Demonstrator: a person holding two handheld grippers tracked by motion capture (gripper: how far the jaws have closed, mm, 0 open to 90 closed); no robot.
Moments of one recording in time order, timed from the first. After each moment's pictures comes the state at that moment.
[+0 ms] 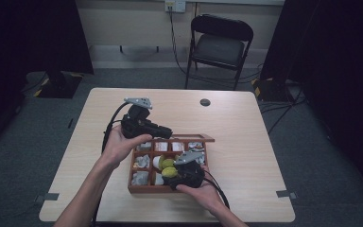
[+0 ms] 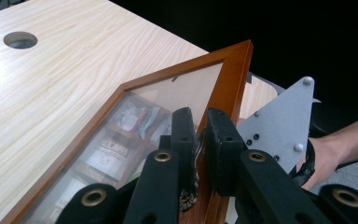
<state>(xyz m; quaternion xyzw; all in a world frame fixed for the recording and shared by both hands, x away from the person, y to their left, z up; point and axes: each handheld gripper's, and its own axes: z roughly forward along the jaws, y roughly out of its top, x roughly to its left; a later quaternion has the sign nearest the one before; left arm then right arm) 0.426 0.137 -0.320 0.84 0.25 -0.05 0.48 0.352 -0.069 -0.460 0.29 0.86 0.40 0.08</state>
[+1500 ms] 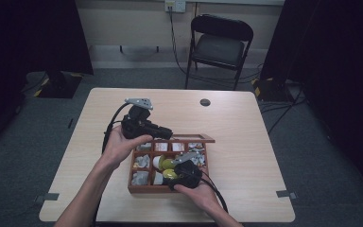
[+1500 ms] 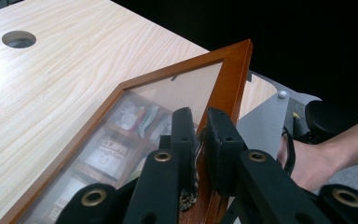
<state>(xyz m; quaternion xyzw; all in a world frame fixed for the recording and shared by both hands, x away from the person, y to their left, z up) 0.425 0.136 -0.321 0.84 0.24 -0.05 0.48 0.356 -0.061 -0.472 0.33 0.87 0.35 0.07</state>
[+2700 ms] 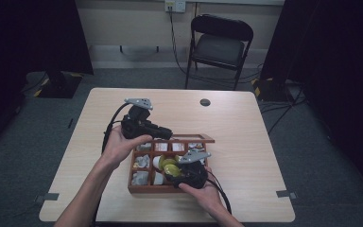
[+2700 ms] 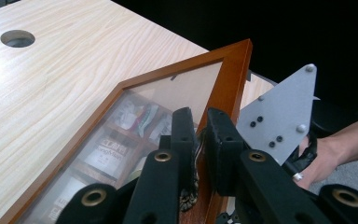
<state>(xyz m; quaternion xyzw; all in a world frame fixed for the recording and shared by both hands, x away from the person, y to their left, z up) 0.425 0.137 -0.321 0.84 0.24 -0.05 0.48 0.349 -0.078 -0.457 0.32 0.84 0.43 0.08</state>
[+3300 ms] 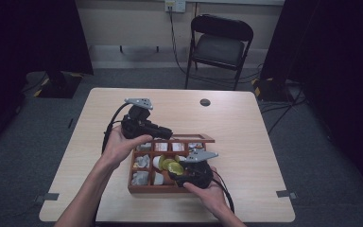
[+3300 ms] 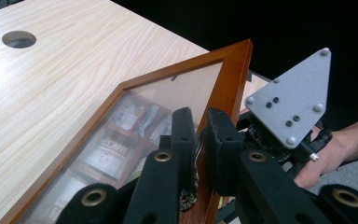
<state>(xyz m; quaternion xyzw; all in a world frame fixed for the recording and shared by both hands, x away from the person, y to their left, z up) 0.425 0.136 -0.321 0.84 0.24 -0.05 0.48 0.345 -0.092 -0.447 0.33 0.83 0.45 0.08</state>
